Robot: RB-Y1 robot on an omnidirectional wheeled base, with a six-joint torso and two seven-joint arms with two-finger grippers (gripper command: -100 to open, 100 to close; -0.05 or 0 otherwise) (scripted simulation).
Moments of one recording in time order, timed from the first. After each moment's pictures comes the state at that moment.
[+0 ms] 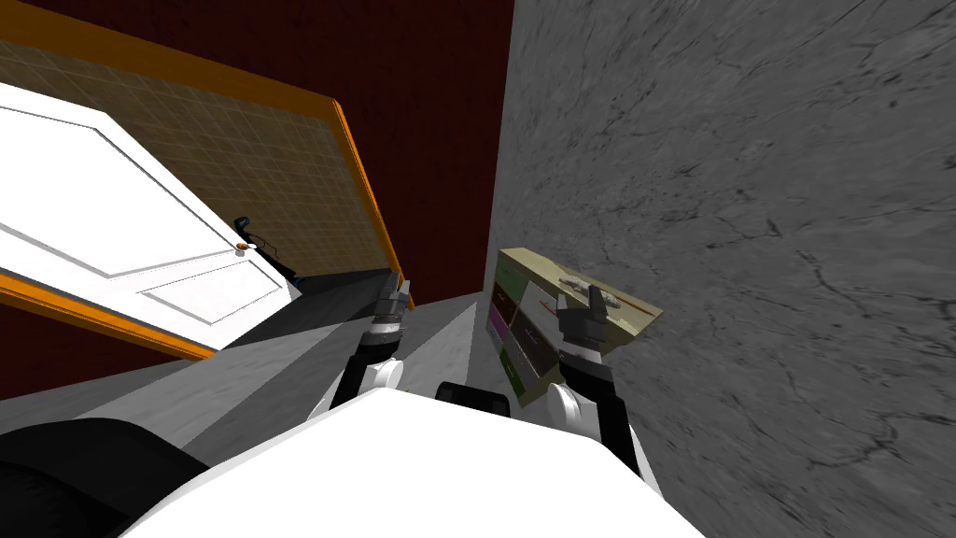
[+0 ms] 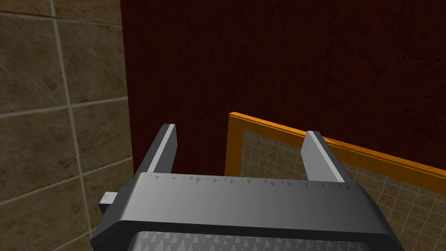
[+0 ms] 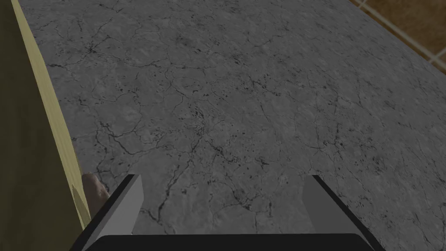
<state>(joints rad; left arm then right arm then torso) 0.54 0.03 0.02 -2.21 0.07 -0.51 -0.17 0.51 0.05 0.06 -2.30 0.00 -0.35 -0.08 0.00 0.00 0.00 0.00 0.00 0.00</state>
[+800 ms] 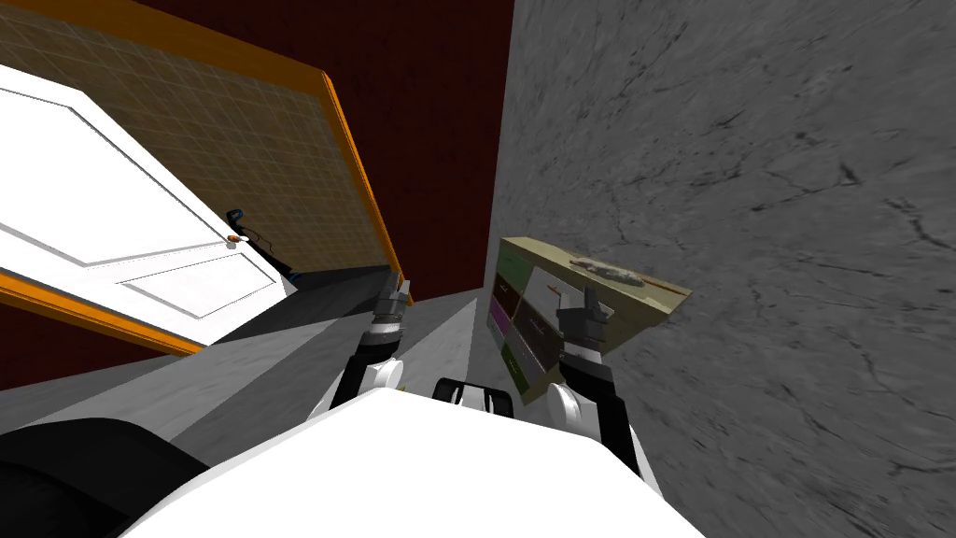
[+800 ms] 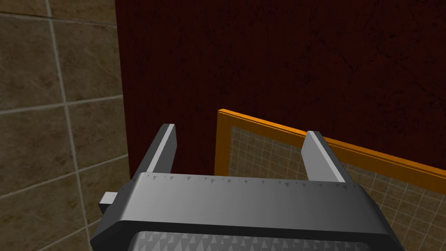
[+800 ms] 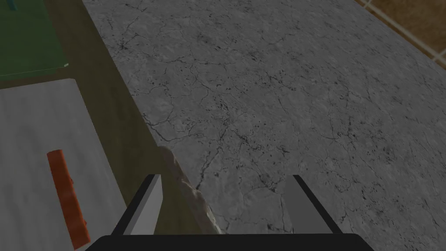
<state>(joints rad) 0.54 0.03 0.02 -2.21 0.07 -0.51 -0.17 0.51 0.05 0.06 -2.30 0.00 -0.35 -0.08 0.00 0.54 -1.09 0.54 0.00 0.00</state>
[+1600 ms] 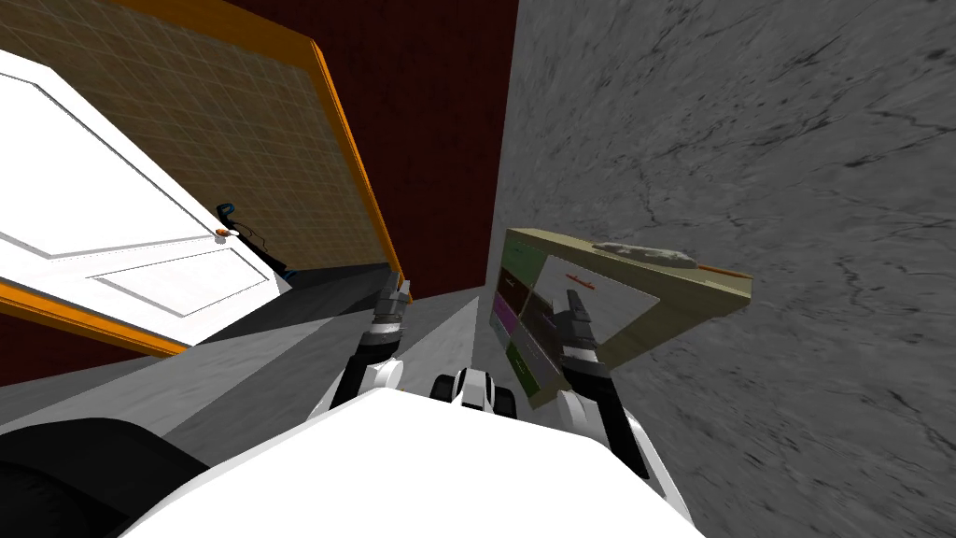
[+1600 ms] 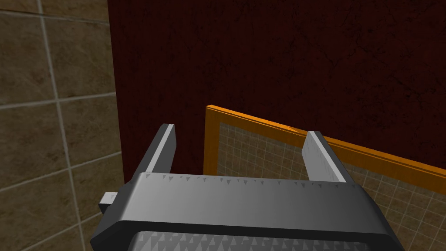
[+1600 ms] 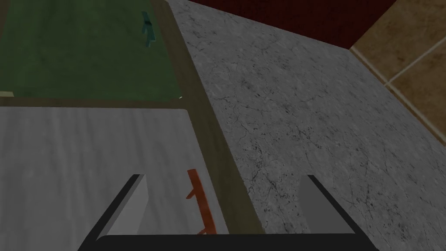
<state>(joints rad) 0.55 0.03 0.02 -2.21 0.07 -0.51 -0.17 0.49 -0.13 0.03 -2.23 0.05 -0.32 -0.03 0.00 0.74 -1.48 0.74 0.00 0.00</state>
